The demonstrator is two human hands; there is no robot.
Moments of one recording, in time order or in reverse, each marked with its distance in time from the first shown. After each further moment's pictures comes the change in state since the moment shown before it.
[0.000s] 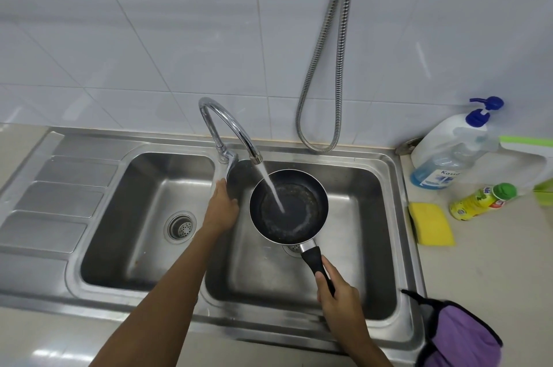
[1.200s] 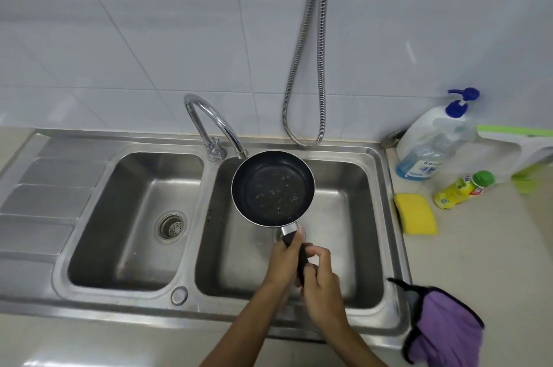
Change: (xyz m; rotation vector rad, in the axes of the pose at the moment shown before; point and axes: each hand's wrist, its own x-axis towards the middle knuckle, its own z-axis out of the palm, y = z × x) left_hand -0.156 0.095 0.100 -0.832 -0.373 -0.315; right_hand -0.009 -0.048 -0.003 0.154 0.013 0.134
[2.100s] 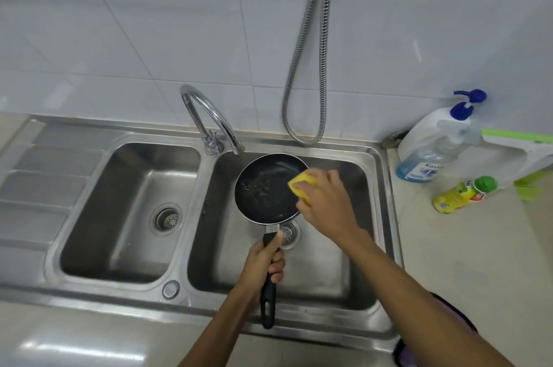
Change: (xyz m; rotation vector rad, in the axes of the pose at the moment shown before) left_hand -0.008 -0.001 -0.032 -0.294 -0.072 -0.080; right_hand 0.143 -0.058 -0.045 -0.901 0.133 -0.812
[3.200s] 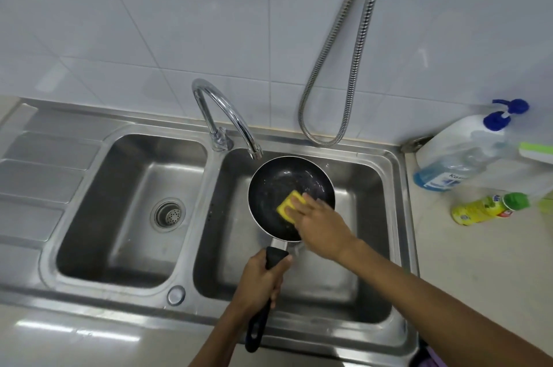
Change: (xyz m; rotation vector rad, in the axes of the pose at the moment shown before) left_hand -0.002 0.002 -0.035 0.440 0.055 0.158; right_hand 0.002 -0.020 0.046 -0.087 -0.522 -0.198
